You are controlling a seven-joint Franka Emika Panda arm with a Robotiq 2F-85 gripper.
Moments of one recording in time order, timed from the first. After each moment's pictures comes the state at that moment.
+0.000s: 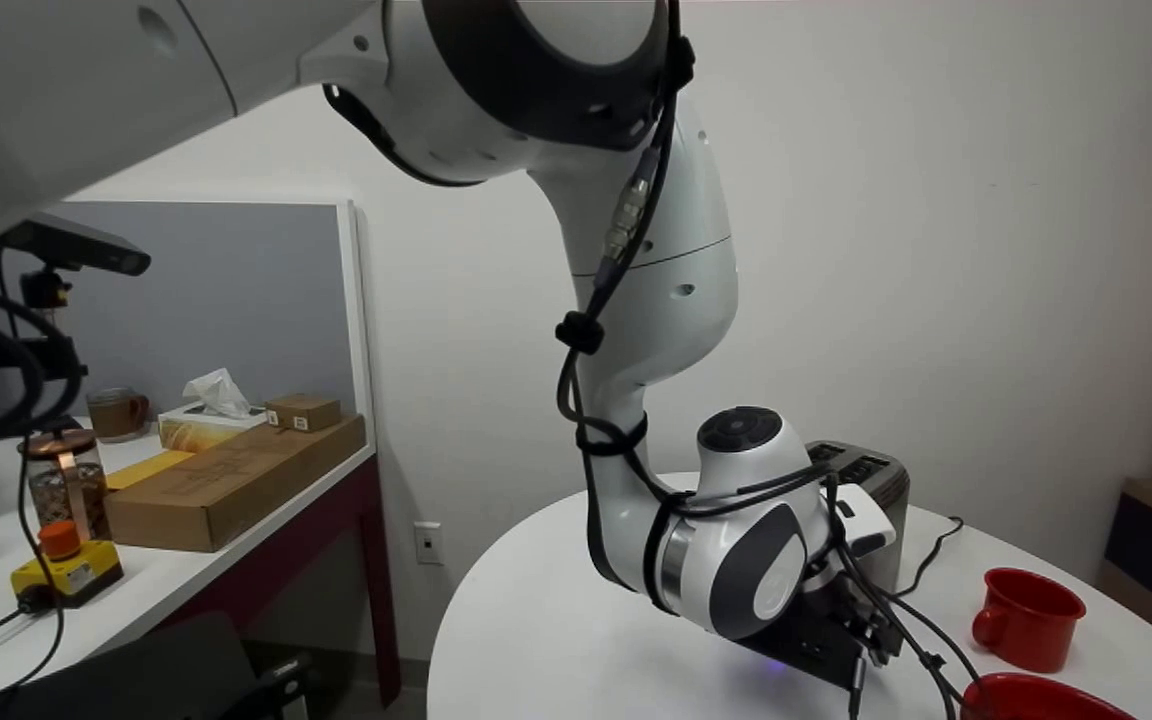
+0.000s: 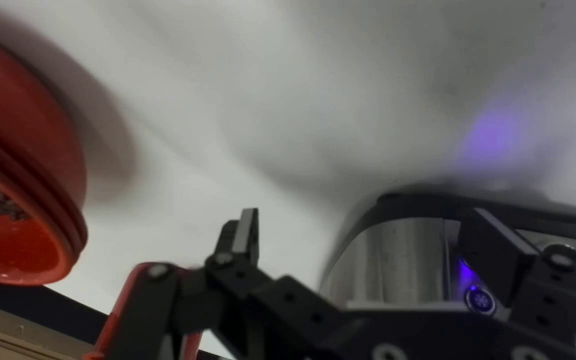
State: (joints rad) arm -0.14 1.03 -0.11 -1.85 -0.14 3.46 -0.09
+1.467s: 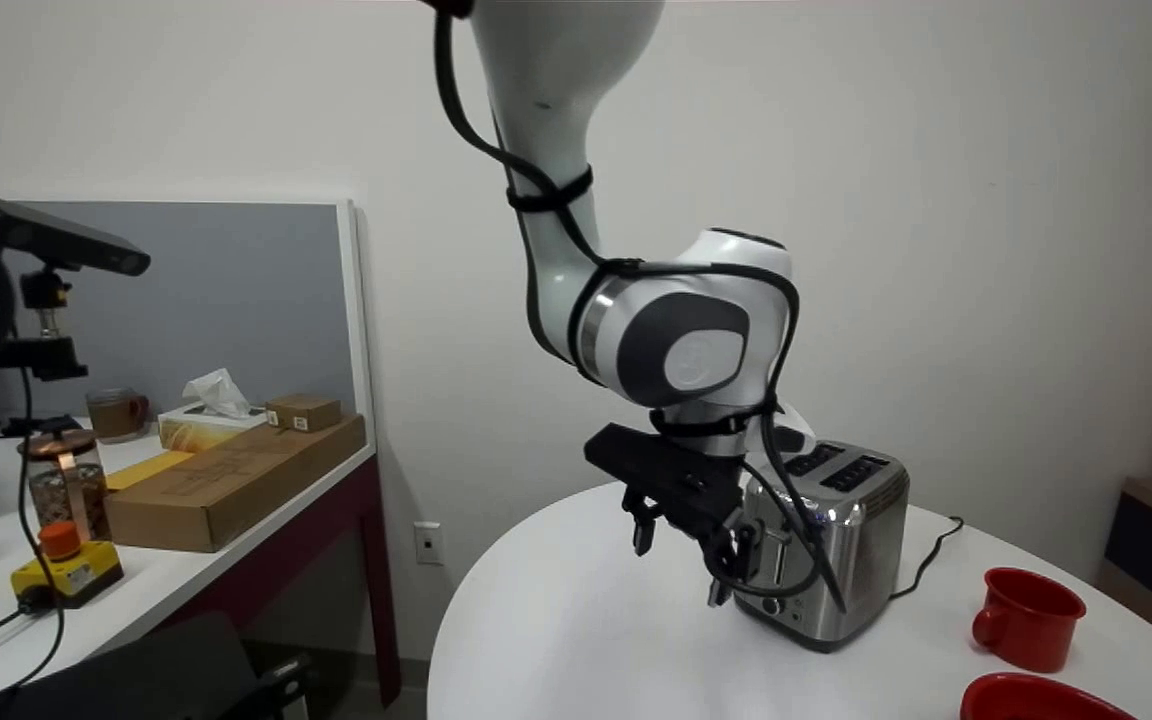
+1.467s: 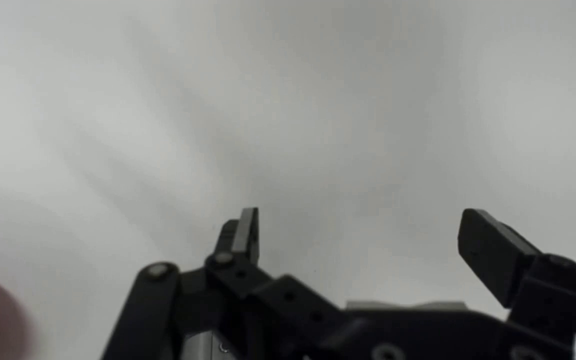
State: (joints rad) arm -0.40 0.46 0.27 -2.27 0.03 2.73 -0.22
